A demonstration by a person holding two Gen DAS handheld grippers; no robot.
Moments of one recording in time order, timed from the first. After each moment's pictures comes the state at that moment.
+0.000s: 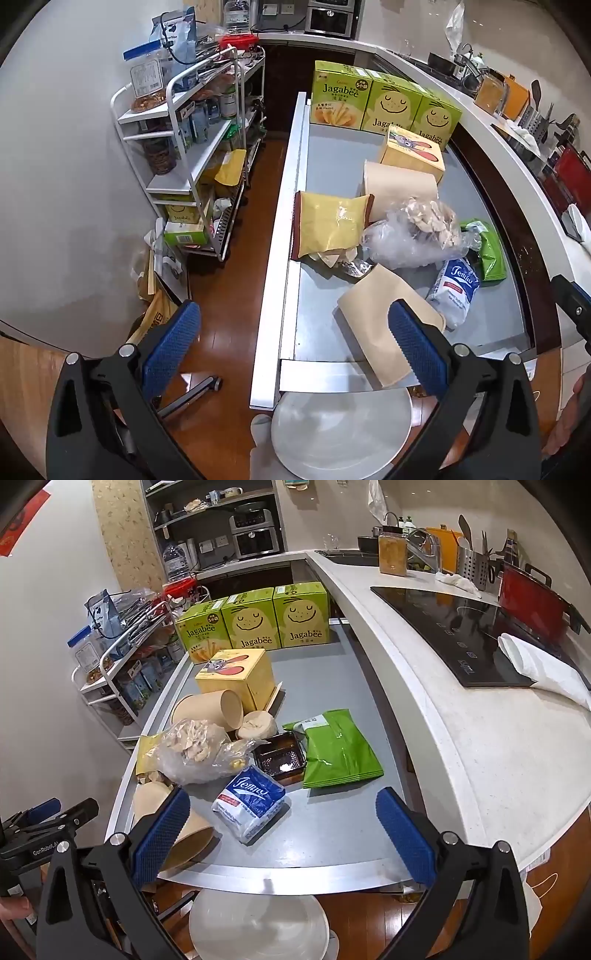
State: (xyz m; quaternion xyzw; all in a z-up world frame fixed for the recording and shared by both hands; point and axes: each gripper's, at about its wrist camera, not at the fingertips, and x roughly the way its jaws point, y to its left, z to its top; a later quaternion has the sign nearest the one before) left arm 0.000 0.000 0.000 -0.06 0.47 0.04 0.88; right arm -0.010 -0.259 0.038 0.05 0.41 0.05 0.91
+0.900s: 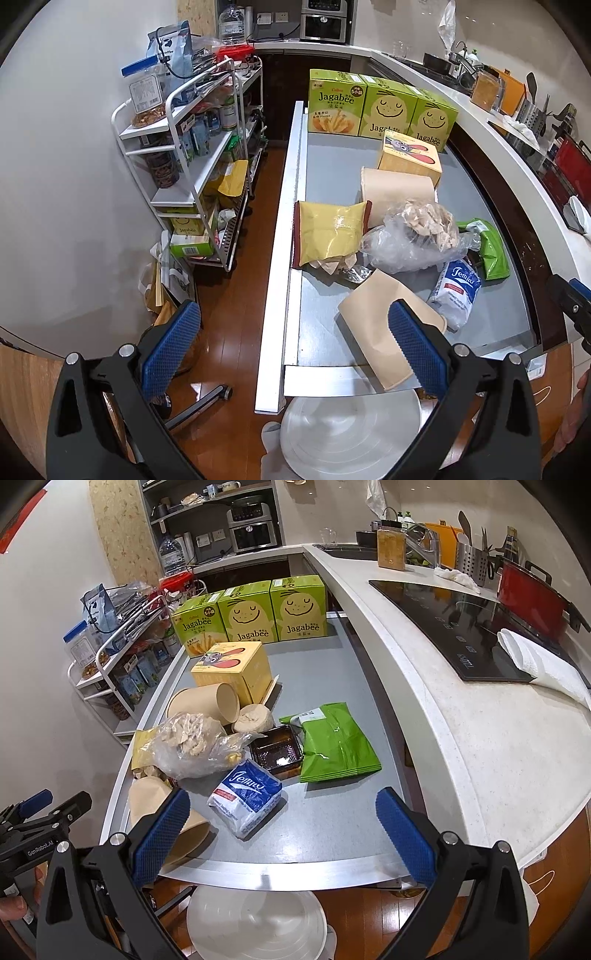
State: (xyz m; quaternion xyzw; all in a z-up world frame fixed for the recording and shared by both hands) left arm -0.004 -0.006 0.006 -0.04 0.45 0.04 0.89; right arm -0.009 -0.258 0.036 0.05 0.42 0.04 0.90
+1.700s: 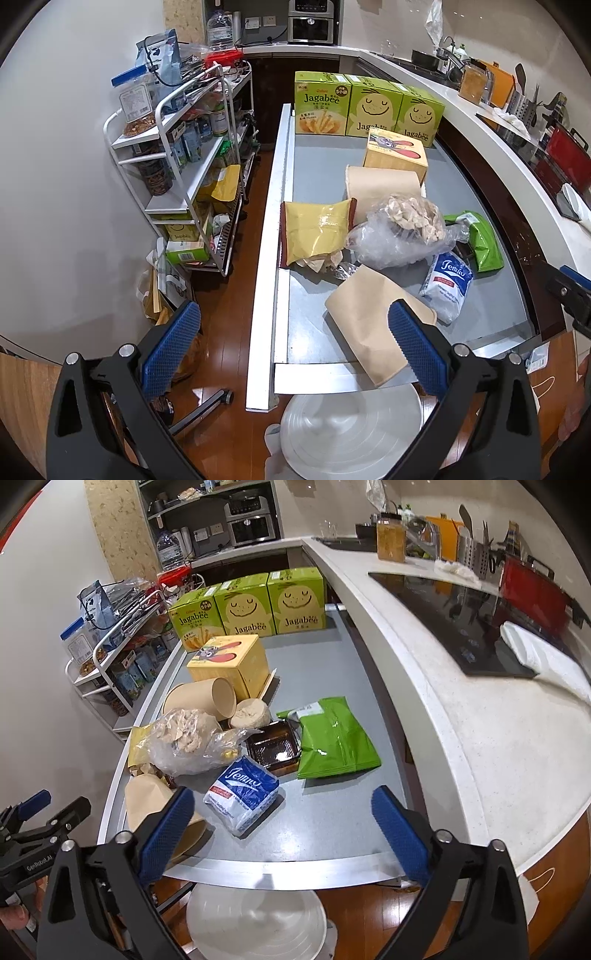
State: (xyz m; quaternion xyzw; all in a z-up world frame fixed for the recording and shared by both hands) left arm -0.009 -0.015 0.011 -0.04 0.44 0.01 0.90; right arm -0.001 -0.265 0.032 0.06 0.44 0.05 0.90
